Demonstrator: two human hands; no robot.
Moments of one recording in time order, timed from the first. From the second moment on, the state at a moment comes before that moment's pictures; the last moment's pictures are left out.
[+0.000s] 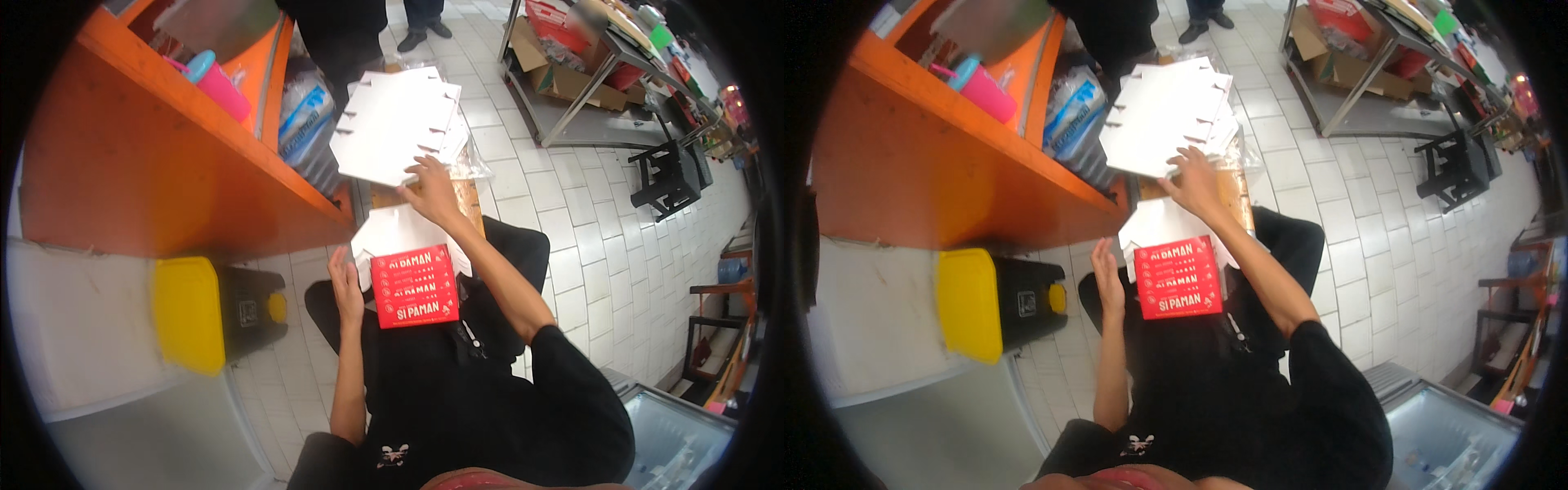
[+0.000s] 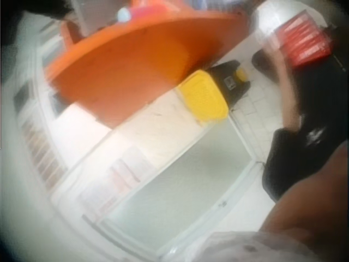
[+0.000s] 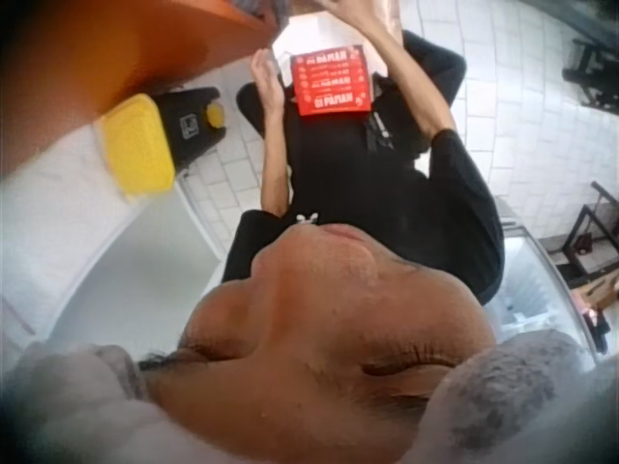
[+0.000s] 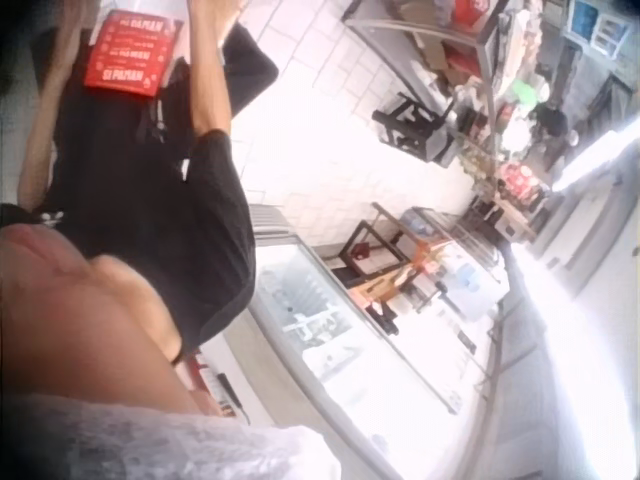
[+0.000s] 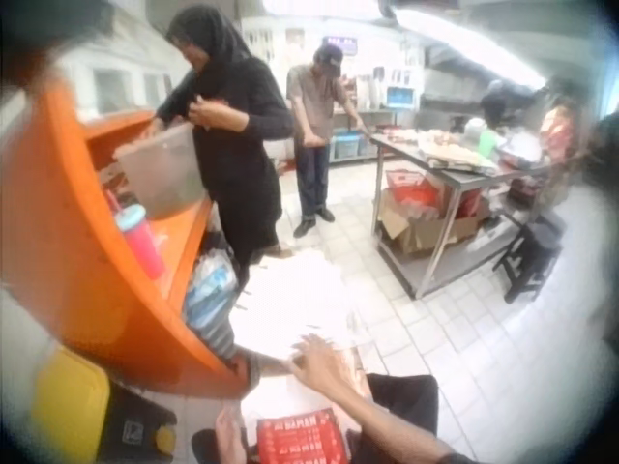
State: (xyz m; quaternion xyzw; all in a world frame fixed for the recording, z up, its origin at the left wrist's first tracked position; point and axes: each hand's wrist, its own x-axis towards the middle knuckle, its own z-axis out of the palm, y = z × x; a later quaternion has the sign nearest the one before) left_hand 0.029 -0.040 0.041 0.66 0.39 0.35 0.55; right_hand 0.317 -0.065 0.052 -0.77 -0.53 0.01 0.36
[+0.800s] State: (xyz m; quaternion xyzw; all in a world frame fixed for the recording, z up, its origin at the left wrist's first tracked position) left_hand 0.073 -0.032 0.143 0.16 -0.04 0.26 0.95; right_hand 0.322 -0.199 0.222 -0.57 -0.68 -0.01 0.46
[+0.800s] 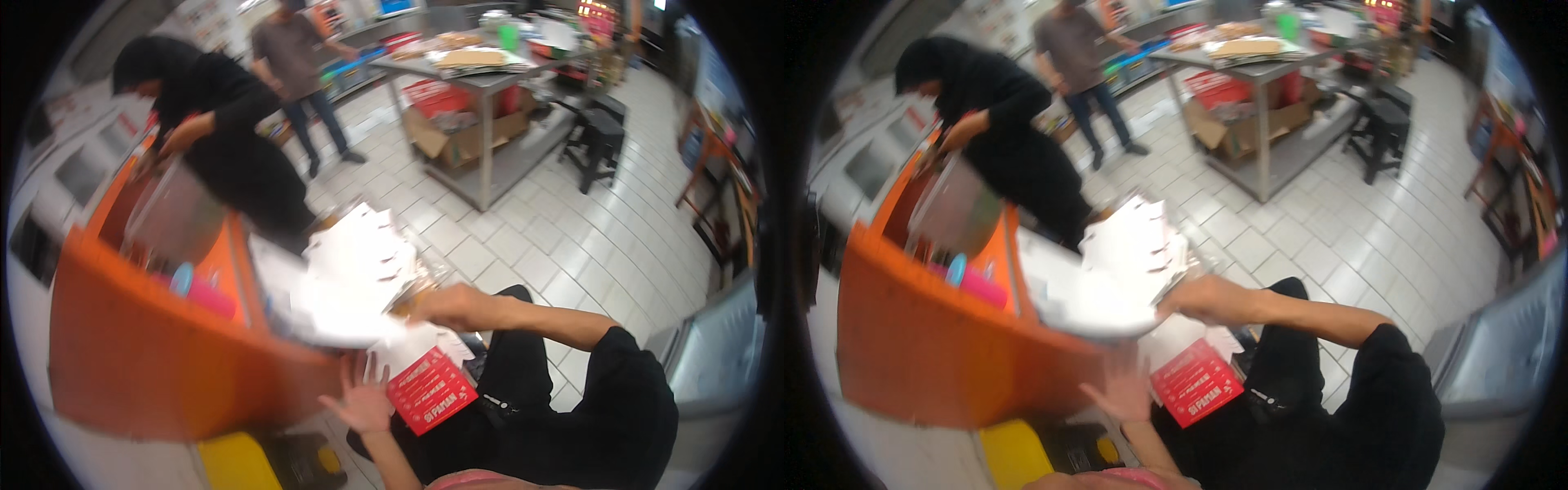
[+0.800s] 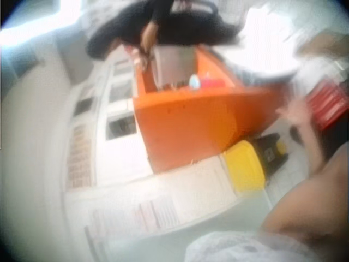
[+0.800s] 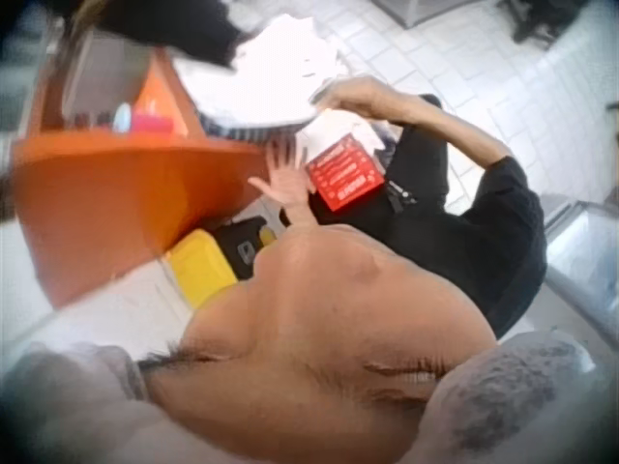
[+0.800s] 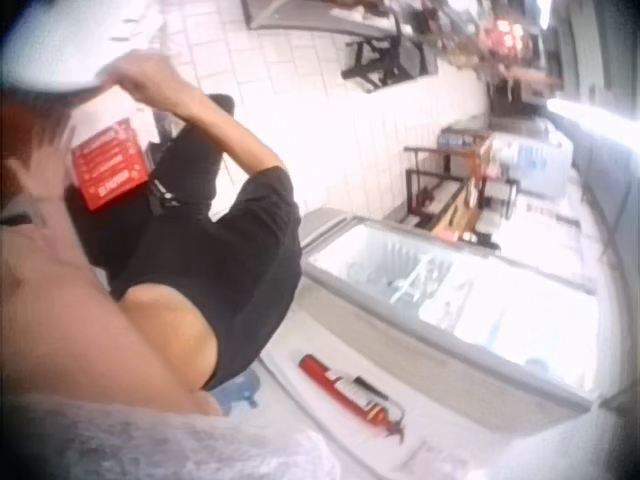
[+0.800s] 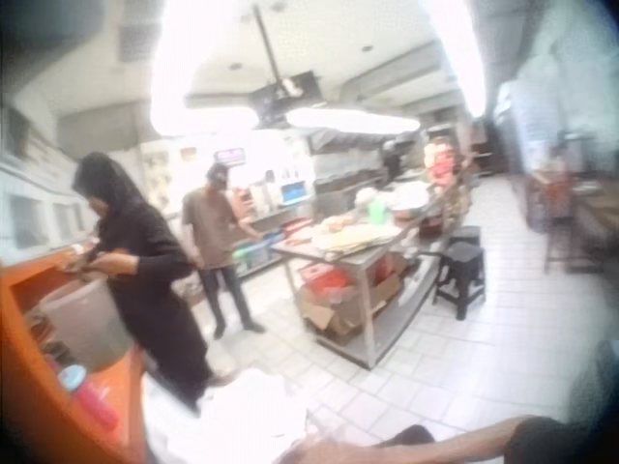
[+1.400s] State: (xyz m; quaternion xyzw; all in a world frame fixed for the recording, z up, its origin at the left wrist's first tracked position) left_hand 0.106 0.032 0.199 0.54 0.14 -0.02 0.83; right_hand 0.353 -0.288 0.292 -0.42 -0.84 -0.26 0.22
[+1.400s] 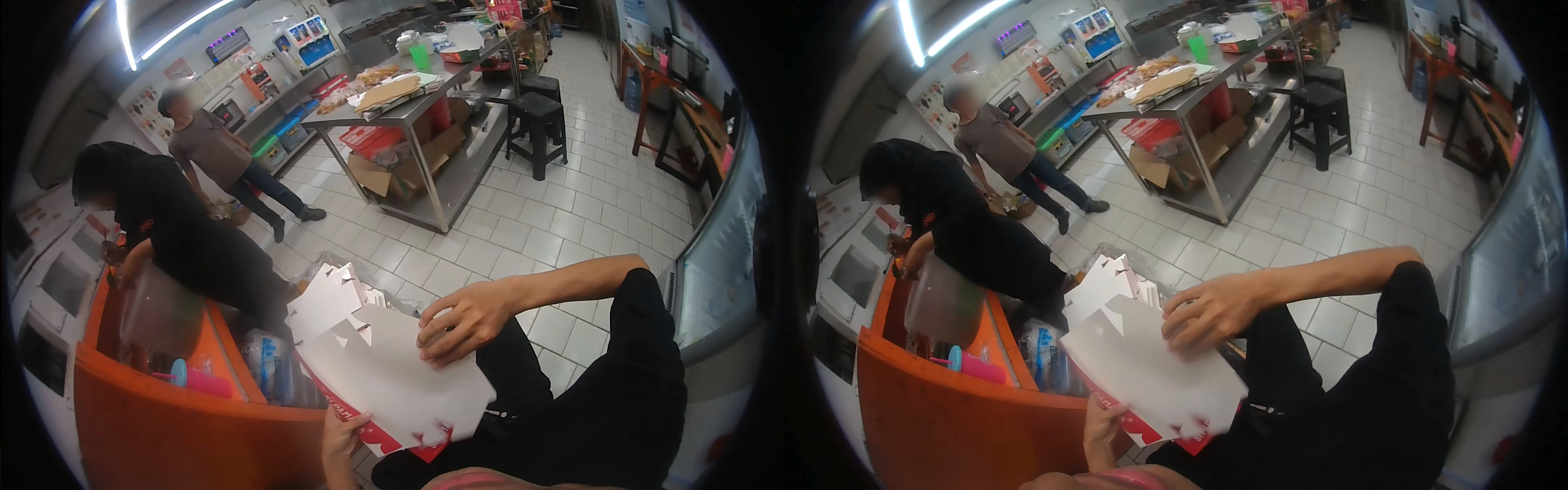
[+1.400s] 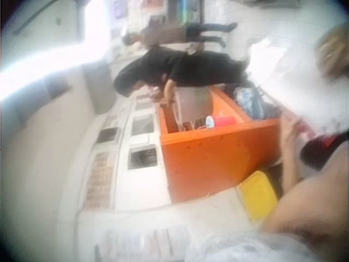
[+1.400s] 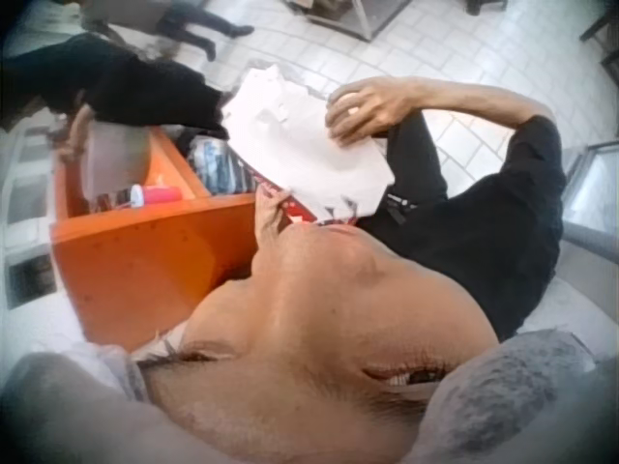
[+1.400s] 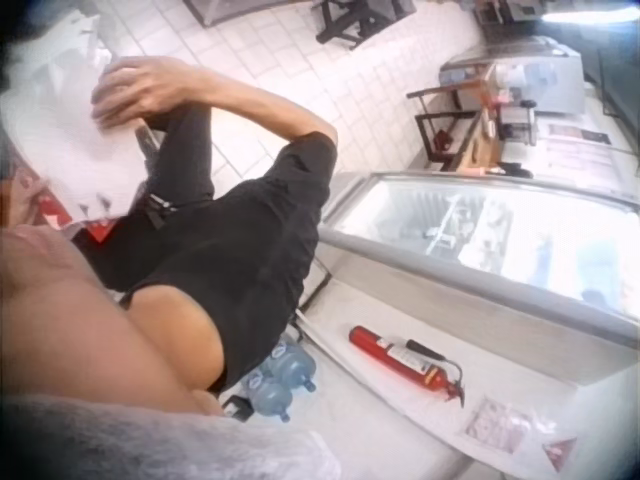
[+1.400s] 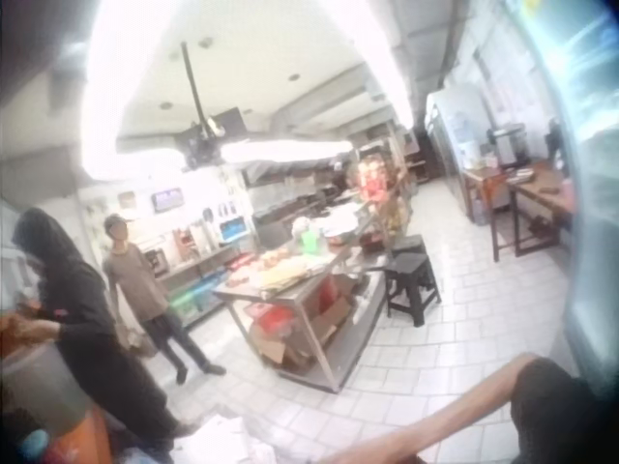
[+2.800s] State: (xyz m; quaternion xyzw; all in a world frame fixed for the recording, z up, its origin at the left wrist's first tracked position) left_hand 0.141 -0.057 0.253 0.87 0.05 0.41 0.26; right_hand 0.241 -0.156 0.230 -0.33 -0.13 0.32 0.88
